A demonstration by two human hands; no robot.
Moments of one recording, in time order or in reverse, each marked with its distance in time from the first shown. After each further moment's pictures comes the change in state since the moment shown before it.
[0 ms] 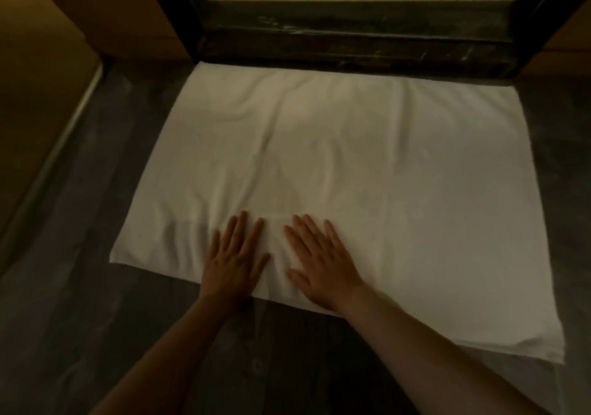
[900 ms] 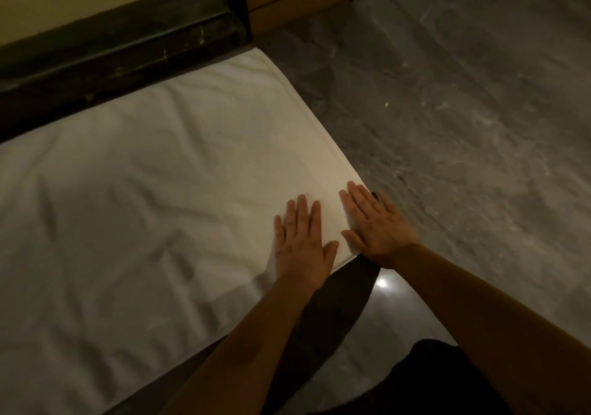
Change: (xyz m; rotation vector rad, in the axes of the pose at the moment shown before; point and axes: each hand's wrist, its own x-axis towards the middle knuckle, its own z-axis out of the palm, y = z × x) left_hand 0.019 0.299 0.033 0.121 -0.080 0.702; right_hand -0.236 0.145 -0.024 0.065 -0.207 0.870
